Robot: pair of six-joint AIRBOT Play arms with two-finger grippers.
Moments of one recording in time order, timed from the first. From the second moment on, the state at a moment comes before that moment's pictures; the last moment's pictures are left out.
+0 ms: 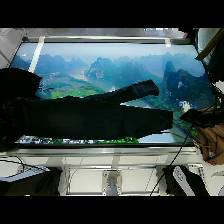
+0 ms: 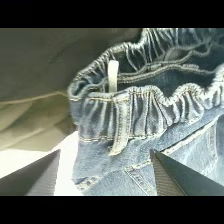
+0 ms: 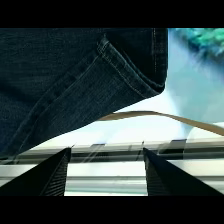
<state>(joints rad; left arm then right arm) 1.14 -1.30 0.92 0.94 -1.18 -1.23 -0.52 -0.85 0.89 -1.18 1.46 1.29</state>
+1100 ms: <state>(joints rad) 1.04 -1.21 0.92 0.91 -1.07 -1.21 -0.52 -0.99 0.55 -0.94 1.01 1.24</state>
